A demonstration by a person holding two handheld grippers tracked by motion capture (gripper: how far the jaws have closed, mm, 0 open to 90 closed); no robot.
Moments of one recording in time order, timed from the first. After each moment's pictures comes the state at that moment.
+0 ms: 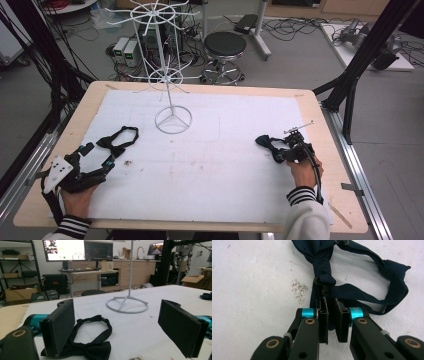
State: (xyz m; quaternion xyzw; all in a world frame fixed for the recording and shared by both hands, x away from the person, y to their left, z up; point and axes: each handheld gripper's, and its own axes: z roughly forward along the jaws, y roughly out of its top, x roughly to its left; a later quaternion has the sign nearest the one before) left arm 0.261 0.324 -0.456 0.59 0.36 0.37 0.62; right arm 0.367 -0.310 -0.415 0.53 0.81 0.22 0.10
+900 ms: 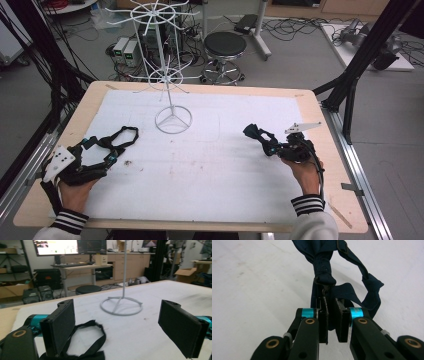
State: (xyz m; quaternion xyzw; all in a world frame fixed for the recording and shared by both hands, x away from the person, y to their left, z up) left arm 0.272 0.316 -0.426 0.63 0.35 0.34 0.61; right arm 0.345 -0.298 -0.386 0.40 0.83 0.38 0.12
